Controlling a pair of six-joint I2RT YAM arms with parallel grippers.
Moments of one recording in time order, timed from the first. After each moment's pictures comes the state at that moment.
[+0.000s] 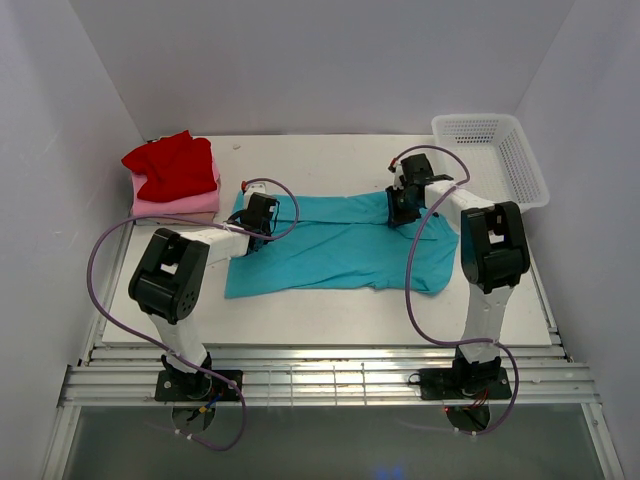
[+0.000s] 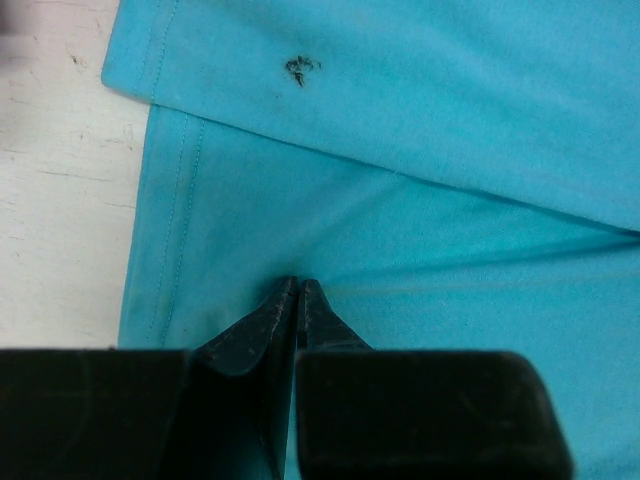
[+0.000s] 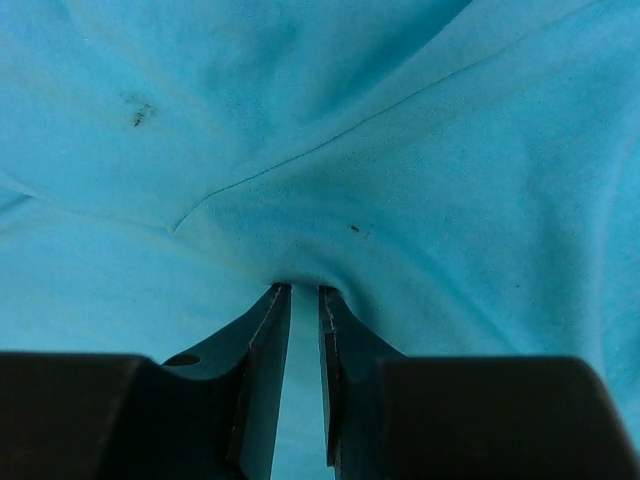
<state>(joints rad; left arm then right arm) -0.41 1.80 0.97 -0.02 -0.43 -0.36 0.26 2.00 1.41 -0.47 -0.17 0.06</state>
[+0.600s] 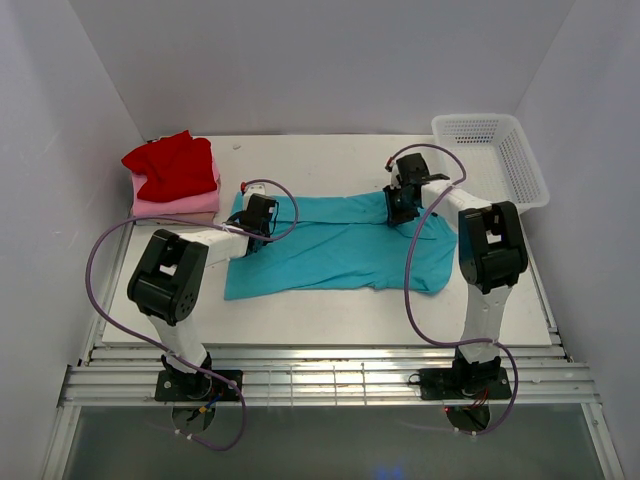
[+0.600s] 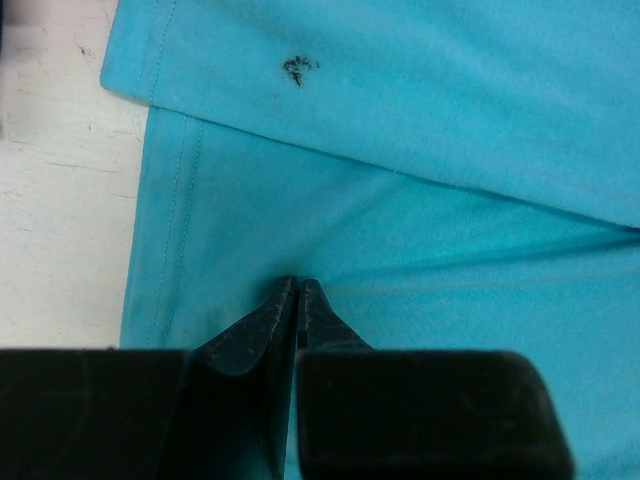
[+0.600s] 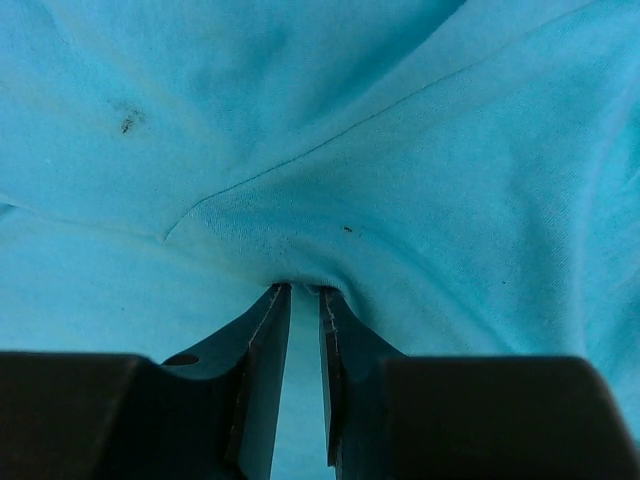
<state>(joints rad) -0.41 1.79 0.96 -0.03 -0.44 -0.36 0.28 2.01 1.42 -0.47 -0.11 0.06</state>
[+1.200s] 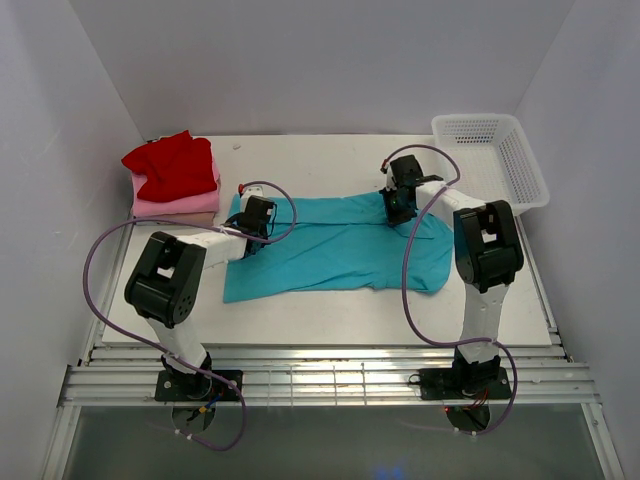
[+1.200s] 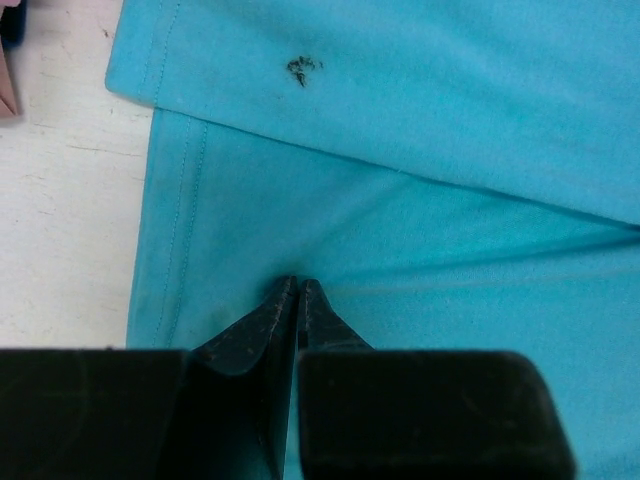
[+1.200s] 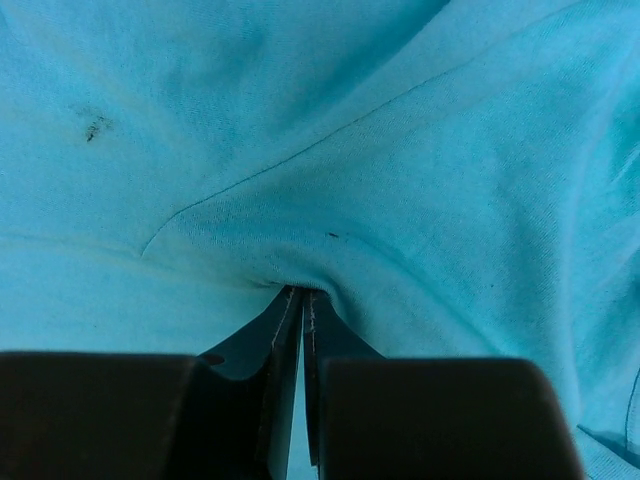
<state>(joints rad) -0.40 1.77 0.93 -0.04 -0.45 -0.36 0.31 2.03 1.43 -0.47 -0.05 0.03</state>
